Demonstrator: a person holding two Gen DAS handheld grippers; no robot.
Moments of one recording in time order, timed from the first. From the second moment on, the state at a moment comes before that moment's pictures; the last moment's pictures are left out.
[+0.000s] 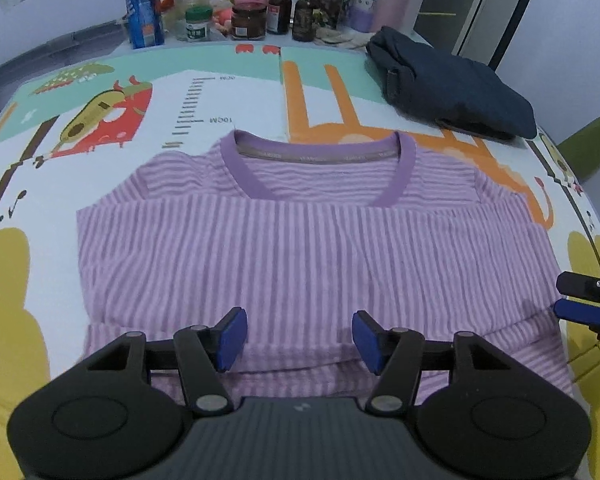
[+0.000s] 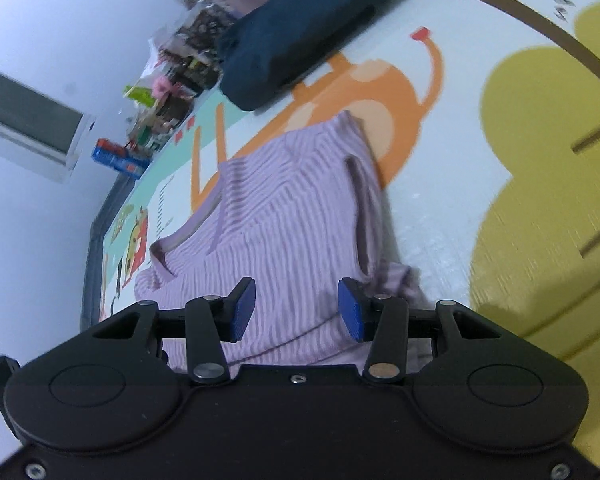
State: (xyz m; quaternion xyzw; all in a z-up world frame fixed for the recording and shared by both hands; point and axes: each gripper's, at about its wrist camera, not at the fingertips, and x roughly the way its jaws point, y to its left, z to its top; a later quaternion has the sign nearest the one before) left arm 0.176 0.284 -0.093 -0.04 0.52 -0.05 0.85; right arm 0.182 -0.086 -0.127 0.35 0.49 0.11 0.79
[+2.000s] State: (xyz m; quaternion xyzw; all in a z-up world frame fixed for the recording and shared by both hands) left arm 0.141 0.055 -0.126 0.26 0.29 -0.28 0.88; right arm 0.176 -0.124 -0.145 0.43 0.44 0.09 0.78
